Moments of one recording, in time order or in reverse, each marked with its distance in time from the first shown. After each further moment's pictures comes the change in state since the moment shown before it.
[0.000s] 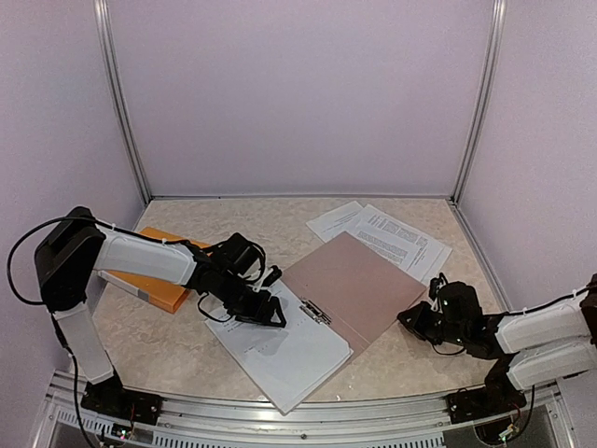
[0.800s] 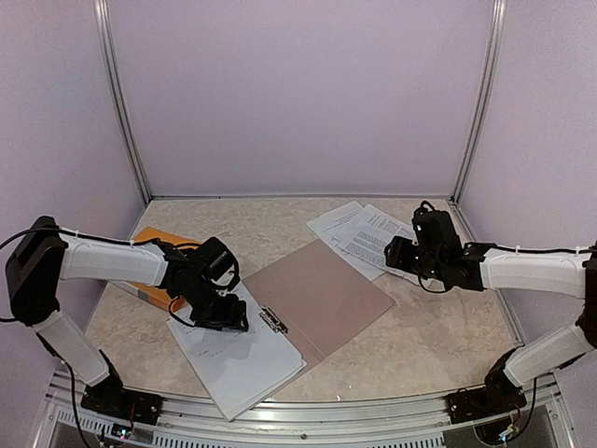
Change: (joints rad) left arm 0.051 -0.196 -0.116 -0.241 -0.232 -0.146; right arm 0.004 0.161 0.593 -0.447 0.272 -0.325
